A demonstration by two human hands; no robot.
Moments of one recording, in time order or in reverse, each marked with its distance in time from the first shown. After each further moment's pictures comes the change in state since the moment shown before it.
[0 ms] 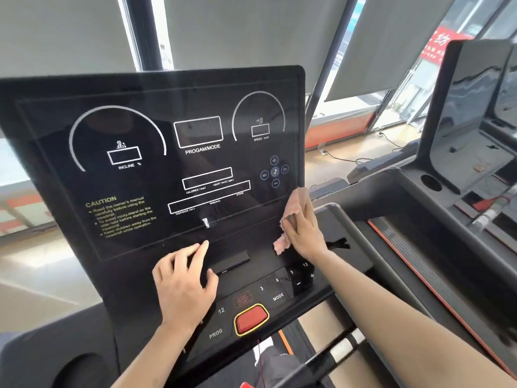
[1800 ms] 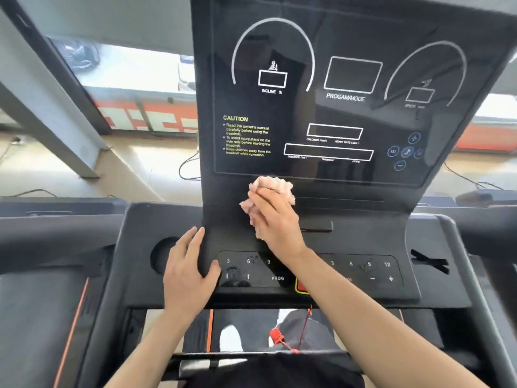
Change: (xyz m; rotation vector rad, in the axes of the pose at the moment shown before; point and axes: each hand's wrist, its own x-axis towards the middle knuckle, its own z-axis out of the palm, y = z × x) left_hand -0.126 -0.063 -0.084 -0.134 -0.159 -0.668; right_hand -0.081 -0.189 0.129 0.207 0.212 -1.036
